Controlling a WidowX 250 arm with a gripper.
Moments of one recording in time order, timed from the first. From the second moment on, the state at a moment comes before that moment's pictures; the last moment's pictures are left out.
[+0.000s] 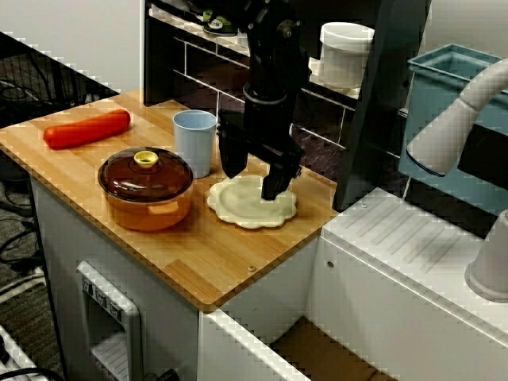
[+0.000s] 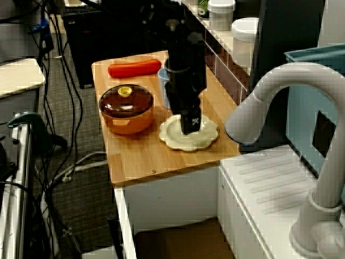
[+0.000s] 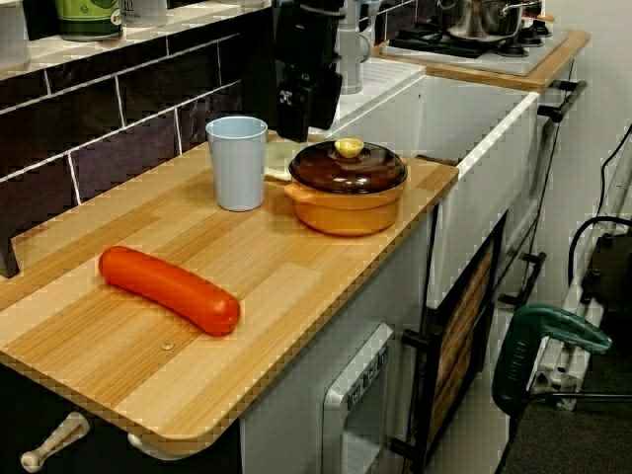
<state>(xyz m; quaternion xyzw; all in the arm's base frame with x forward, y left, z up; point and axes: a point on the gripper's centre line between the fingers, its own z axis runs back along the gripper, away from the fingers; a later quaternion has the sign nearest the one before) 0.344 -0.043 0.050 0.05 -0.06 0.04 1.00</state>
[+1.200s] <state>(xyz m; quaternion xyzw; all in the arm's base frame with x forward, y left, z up) 0.348 -0.052 0.055 0.16 -0.08 0.06 0.98</state>
